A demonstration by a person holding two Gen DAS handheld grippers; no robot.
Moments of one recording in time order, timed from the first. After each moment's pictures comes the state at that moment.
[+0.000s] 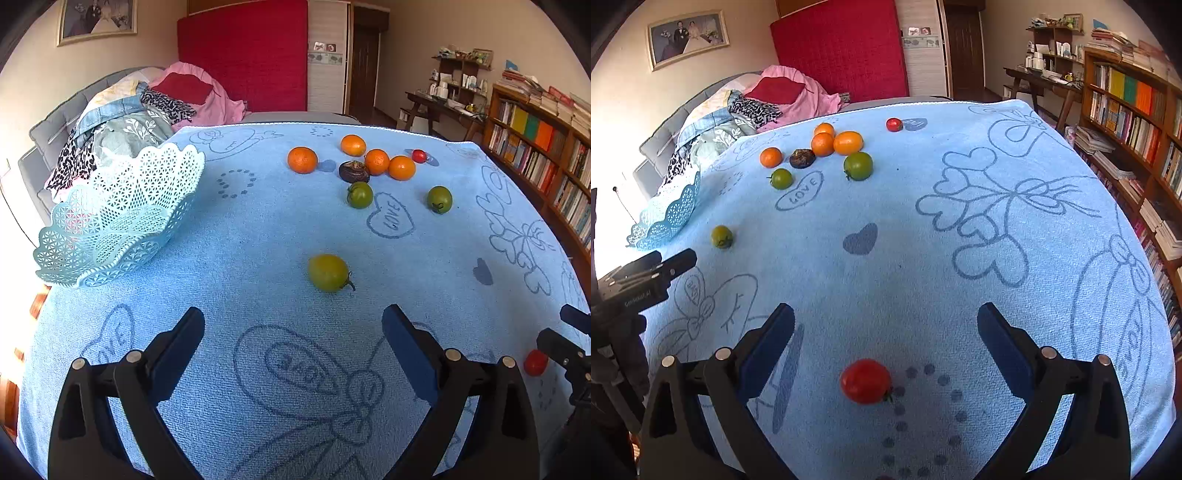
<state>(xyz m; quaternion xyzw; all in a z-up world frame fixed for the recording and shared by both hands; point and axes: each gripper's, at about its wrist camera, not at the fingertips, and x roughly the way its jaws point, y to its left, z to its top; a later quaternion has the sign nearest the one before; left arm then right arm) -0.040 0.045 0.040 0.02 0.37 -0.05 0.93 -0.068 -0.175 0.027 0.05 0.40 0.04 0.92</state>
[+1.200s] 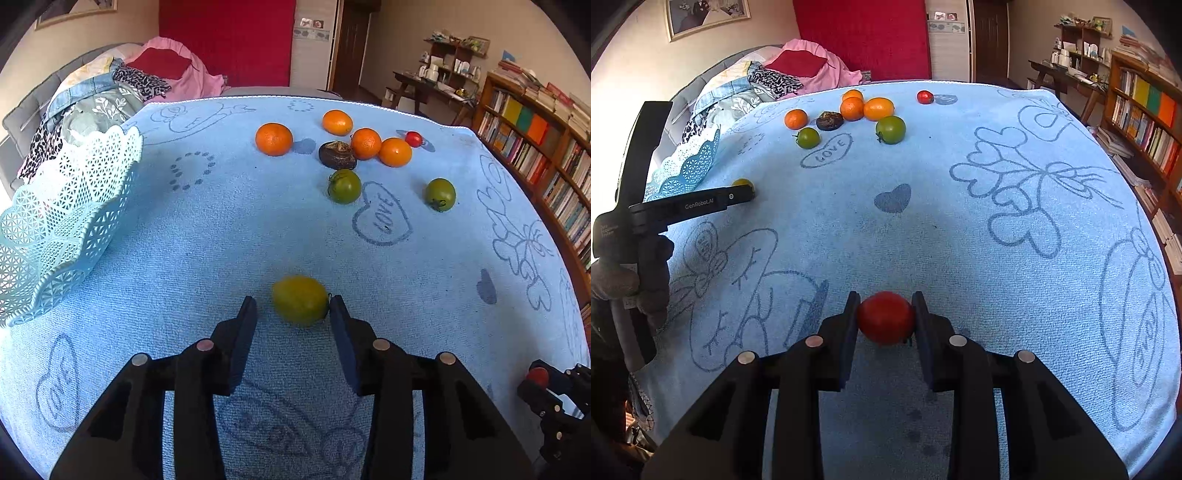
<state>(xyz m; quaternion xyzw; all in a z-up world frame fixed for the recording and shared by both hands) 0.015 0.032 0.022 0.00 0.42 -0.09 0.90 -0.067 -0.154 0.017 0.03 0.43 0.07 0.90</state>
